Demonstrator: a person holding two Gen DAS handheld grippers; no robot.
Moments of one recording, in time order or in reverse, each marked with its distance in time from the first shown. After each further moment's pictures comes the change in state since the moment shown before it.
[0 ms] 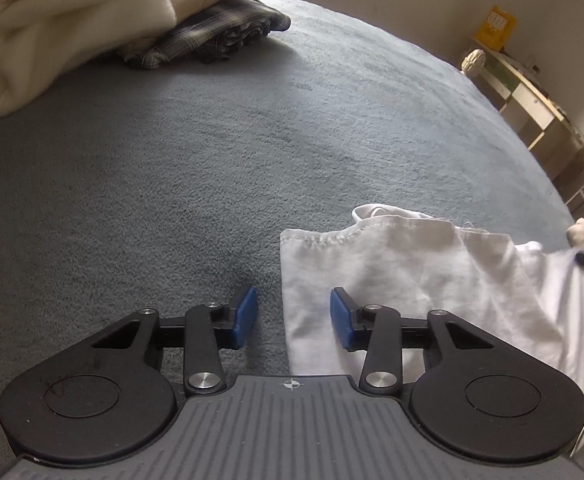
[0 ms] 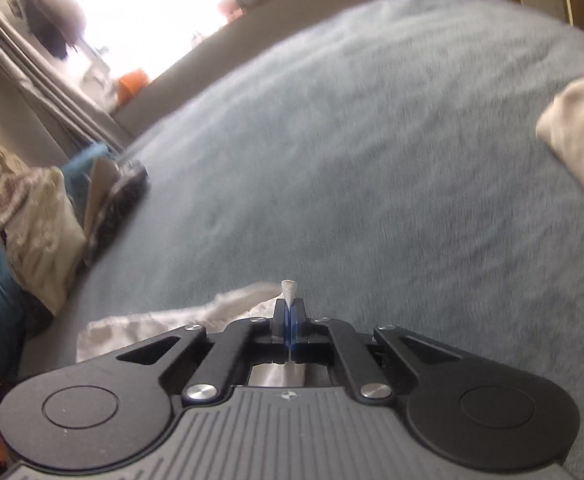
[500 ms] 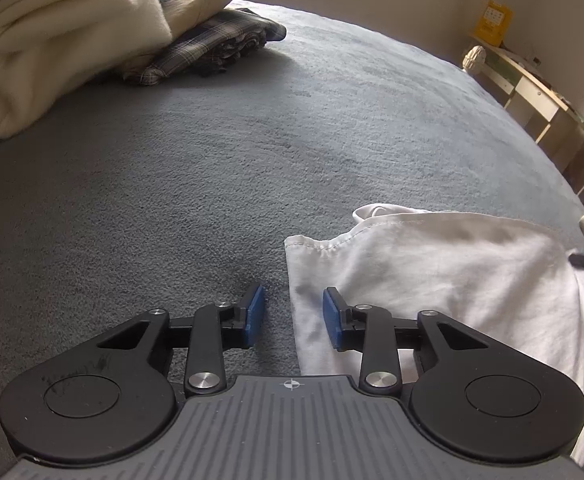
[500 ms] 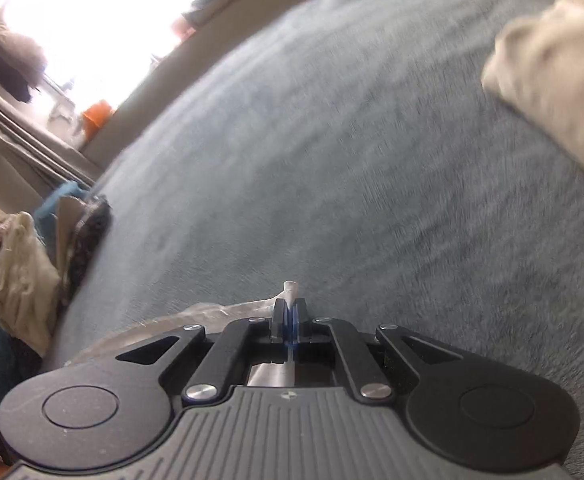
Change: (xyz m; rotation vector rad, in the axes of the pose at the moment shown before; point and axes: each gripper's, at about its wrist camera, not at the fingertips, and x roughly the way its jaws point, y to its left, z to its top) left arm 0.002 -0.007 -0.005 0.034 -0.032 0.031; right arm 0.028 -0.051 -0.008 0.152 0.019 -0.052
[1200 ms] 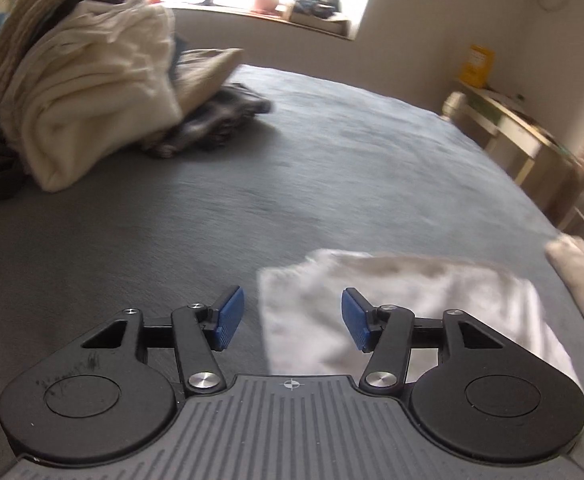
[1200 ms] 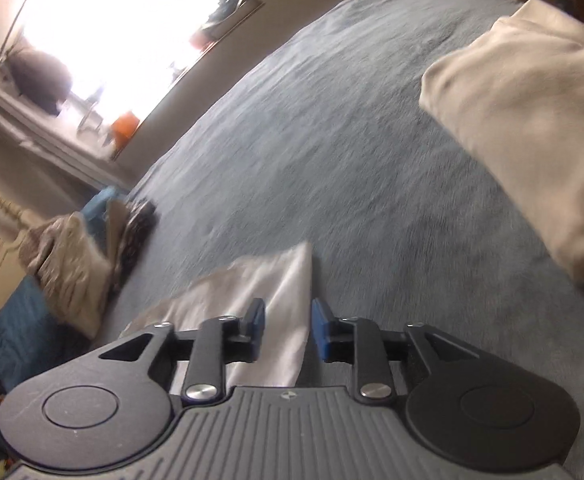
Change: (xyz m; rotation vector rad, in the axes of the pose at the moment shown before) left arm -0.101 -0.036 -0.009 0.040 -0.140 -0.012; right arm -0.138 -0.015 -0.045 0.006 0.015 0.112
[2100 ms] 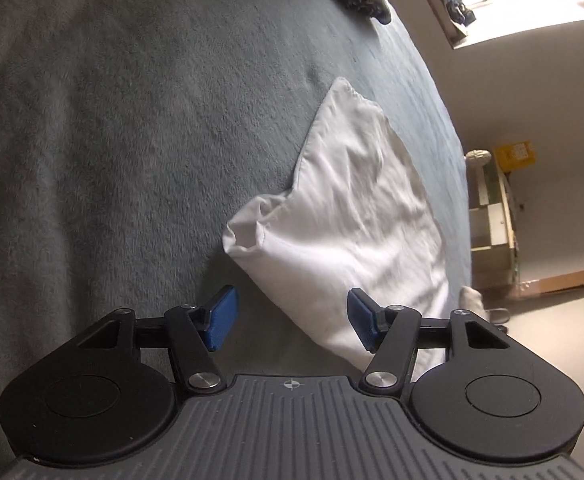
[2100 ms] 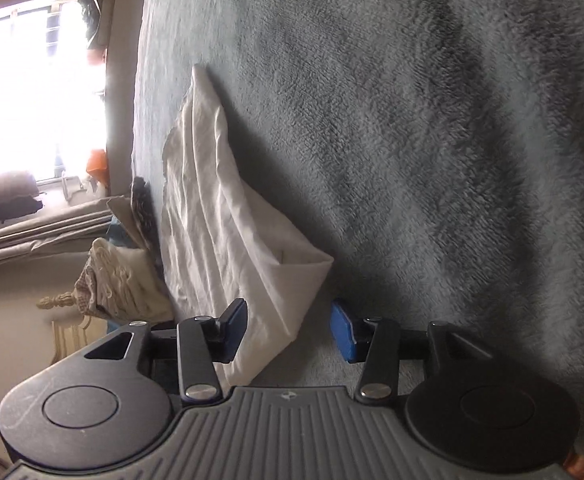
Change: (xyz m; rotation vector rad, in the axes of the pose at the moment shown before) left arm -0.032 0.047 -0.138 -0.754 0.201 -0.170; right arm 0.000 -0.050 -0.139 0.664 0.196 0.138
